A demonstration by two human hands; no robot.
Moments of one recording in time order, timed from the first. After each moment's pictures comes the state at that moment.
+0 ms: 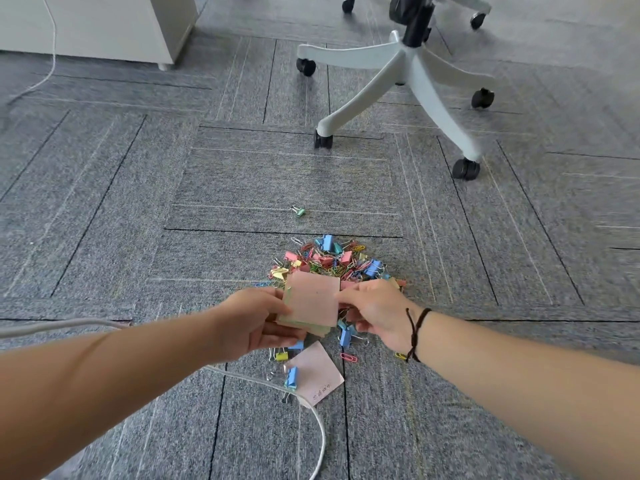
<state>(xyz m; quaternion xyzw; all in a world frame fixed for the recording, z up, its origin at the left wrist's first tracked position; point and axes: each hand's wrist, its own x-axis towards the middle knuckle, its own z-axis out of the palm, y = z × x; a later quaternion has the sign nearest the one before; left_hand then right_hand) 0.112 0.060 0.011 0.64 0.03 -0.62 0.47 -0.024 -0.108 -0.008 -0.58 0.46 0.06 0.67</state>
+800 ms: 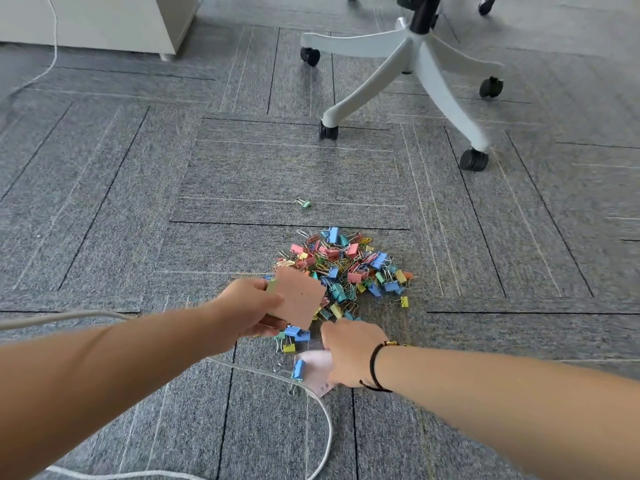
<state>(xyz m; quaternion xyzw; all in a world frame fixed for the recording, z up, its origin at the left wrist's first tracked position) 0.124 0.071 -0.005 0.76 -0.01 -0.52 0.40 -0.034 -0.051 -0.023 -0.92 0.16 0.33 0.13</state>
